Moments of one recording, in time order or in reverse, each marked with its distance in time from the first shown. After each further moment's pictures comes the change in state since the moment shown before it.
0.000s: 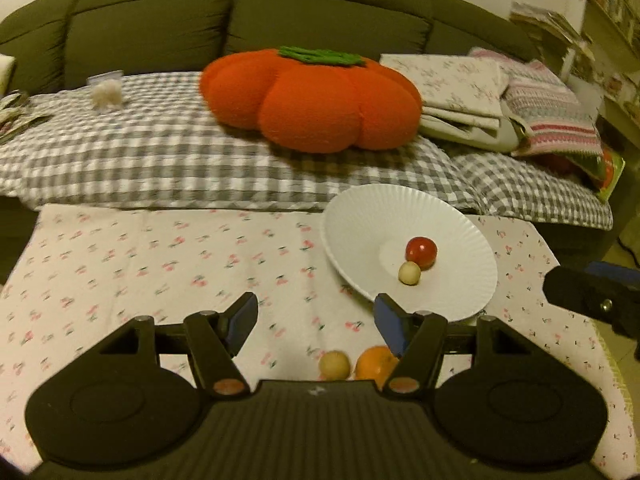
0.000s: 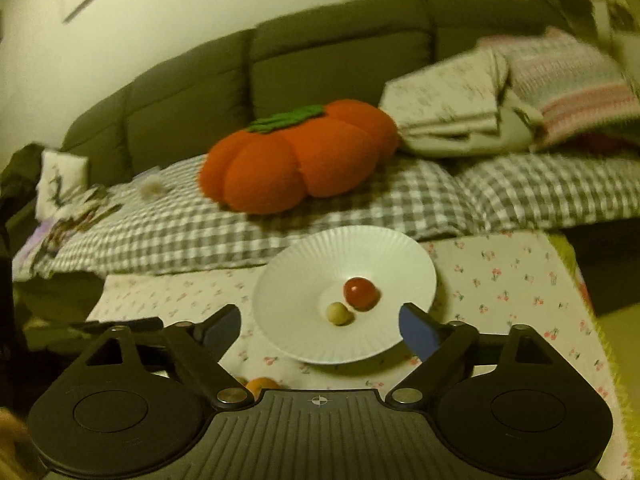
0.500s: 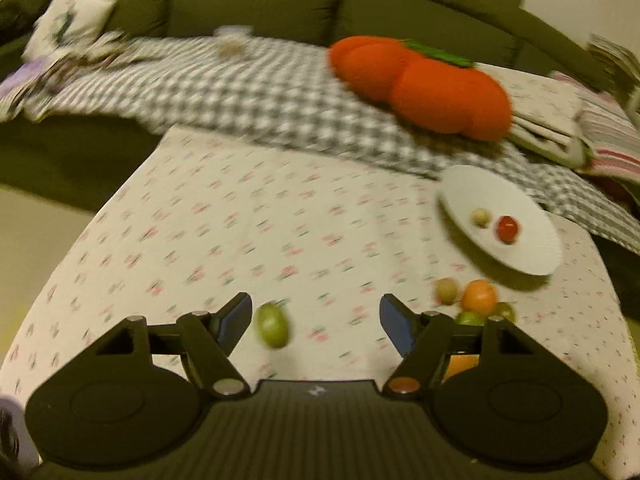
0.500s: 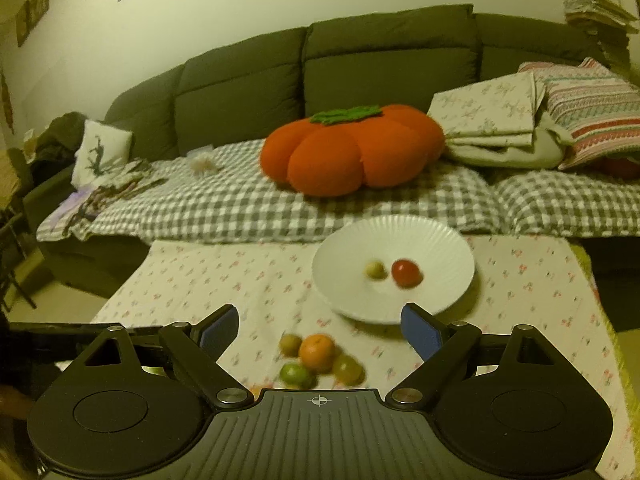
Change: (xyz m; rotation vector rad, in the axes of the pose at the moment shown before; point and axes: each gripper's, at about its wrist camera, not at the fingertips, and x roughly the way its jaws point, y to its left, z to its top) left arm -0.059 0.088 -0.060 -0.201 0.047 0.160; right arm -0.041 0.041 -0.034 -0.084 0.010 0.074
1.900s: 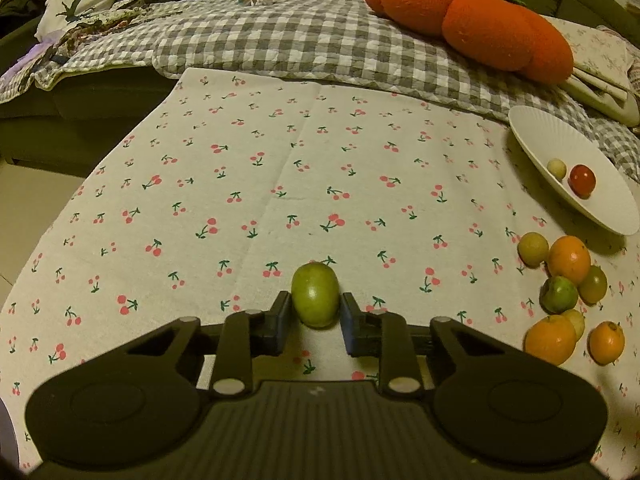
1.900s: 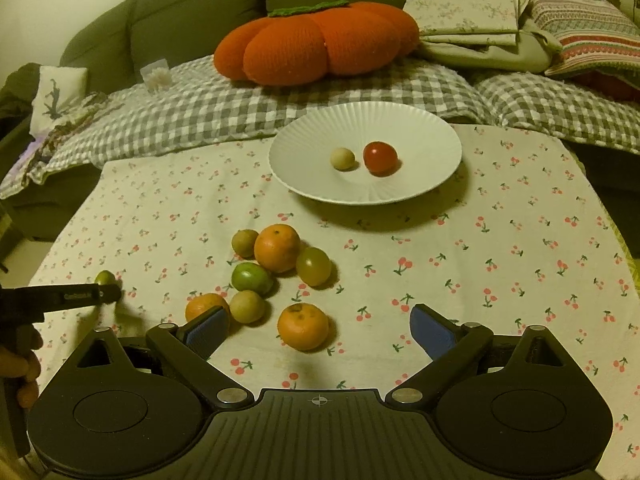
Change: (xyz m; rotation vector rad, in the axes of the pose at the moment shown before) left arm 0.070 0.002 -0.019 0.035 0.104 0.115; right arm 0.054 -0.015 -0.047 0.050 0.233 -0.093
